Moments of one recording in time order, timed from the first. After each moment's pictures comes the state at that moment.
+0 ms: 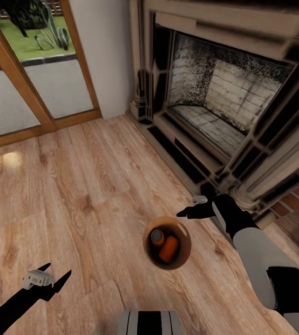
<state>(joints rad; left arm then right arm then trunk) 0.03 0.28 0.25 -1.41 0.19 0.08 -0.58 -1.04 -0.06 0.00 -0.58 0.16 0.82 0.62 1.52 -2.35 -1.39</state>
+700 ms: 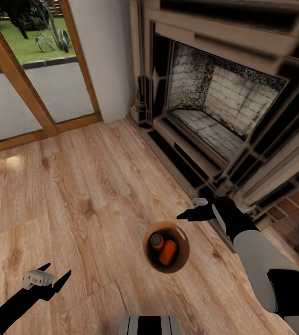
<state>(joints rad) 0.03 0.28 0.25 -1.41 0.19 0.08 -0.58 -1.02 -0.06 0.00 -0.58 0.16 0.82 0.61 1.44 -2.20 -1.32</state>
